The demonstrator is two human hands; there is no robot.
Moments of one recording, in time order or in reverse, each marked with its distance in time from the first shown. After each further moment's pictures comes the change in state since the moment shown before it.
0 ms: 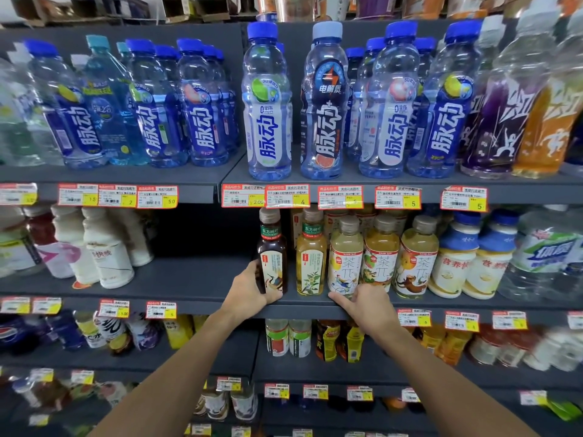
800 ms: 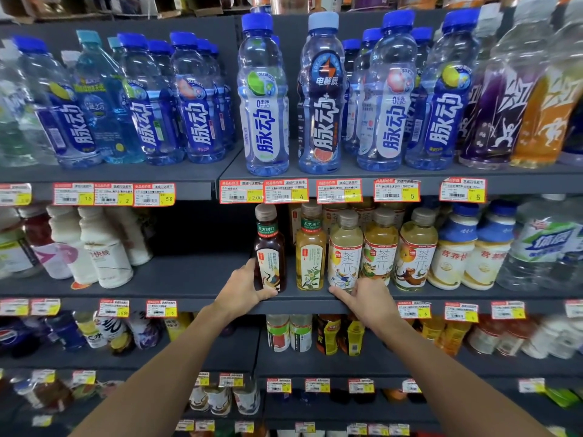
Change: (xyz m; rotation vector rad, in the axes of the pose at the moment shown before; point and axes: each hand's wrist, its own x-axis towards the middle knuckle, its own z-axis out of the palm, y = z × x) left_hand 0.006 -0.009 -0.013 0.195 -0.070 0.094; right_hand -0.005 -0.003 -0.005 0.023 -0.027 0.001
